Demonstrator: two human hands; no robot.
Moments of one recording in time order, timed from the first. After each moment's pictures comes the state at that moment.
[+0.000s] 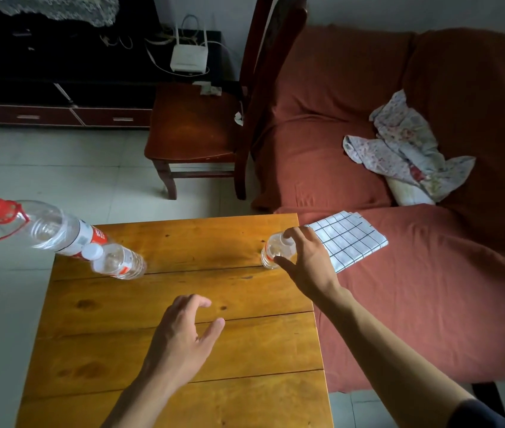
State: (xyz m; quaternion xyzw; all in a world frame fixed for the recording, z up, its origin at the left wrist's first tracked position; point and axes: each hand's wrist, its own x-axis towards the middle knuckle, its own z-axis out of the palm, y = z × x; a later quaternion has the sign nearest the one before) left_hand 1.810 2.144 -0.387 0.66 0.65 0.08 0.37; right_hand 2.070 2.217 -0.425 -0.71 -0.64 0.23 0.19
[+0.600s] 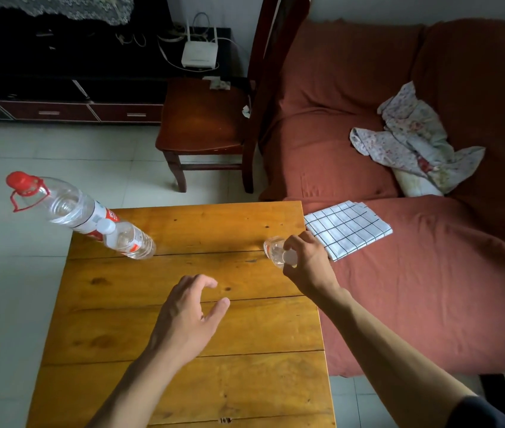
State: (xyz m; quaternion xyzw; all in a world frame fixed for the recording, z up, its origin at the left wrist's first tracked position) left_hand 1.815 2.118 -0.375 0.66 0.66 0.12 0.35; right_hand 2.066 2.171 -0.427 -0.70 -0.65 0.25 0.13
